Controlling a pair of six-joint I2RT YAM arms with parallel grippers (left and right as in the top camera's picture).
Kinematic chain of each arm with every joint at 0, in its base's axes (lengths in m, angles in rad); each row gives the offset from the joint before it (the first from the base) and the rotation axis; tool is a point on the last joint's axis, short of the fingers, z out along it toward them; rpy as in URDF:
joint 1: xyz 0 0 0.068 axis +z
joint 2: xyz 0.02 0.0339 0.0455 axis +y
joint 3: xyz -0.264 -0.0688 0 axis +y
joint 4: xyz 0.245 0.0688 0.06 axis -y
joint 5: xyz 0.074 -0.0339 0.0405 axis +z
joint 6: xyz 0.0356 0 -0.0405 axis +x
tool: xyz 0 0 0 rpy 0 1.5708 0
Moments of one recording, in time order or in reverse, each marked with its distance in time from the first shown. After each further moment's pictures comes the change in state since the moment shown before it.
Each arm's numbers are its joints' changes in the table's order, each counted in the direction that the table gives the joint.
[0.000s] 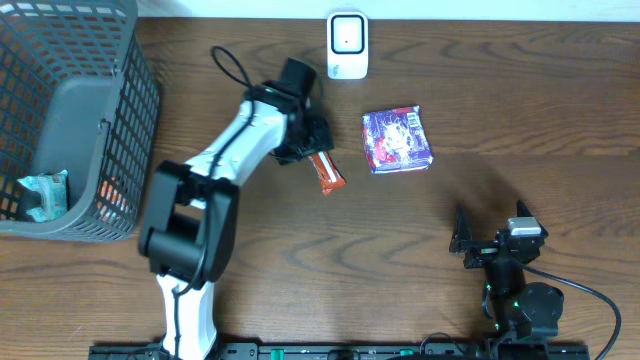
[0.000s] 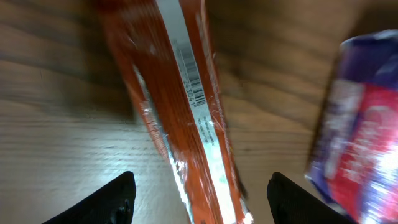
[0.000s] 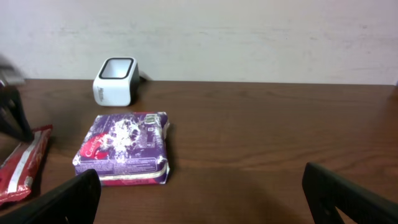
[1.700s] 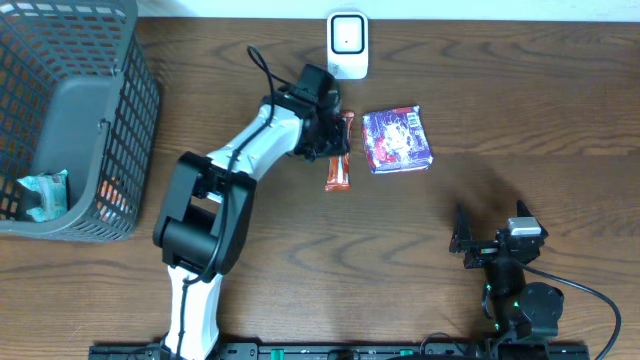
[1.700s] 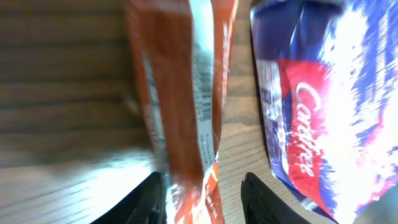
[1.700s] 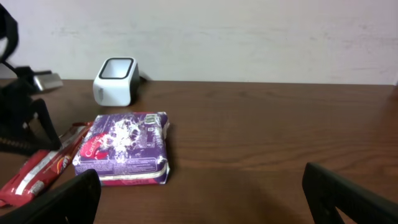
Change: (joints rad) left arm -0.029 0.052 -0.030 0.124 -0.136 0.219; right arm 0.000 0.000 0.000 0.000 0.000 0.000
